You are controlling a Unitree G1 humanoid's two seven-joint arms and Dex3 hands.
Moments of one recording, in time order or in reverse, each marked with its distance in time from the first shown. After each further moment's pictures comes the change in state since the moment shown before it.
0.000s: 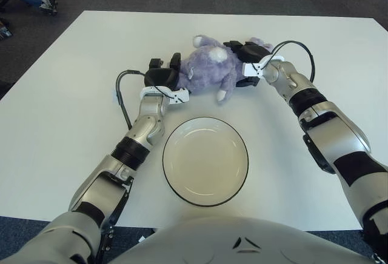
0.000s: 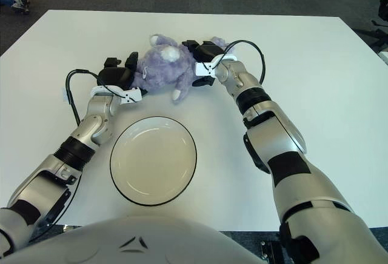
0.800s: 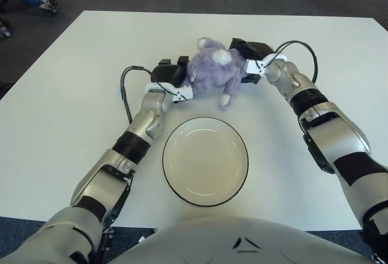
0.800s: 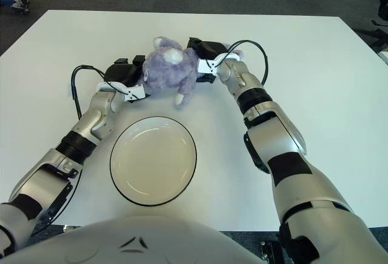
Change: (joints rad) left arm -0.046 -0.008 0.024 0.084 -0.164 -0.187 0.111; right arm 0.004 0.005 -0.057 0.028 0.046 -0.030 -0.061
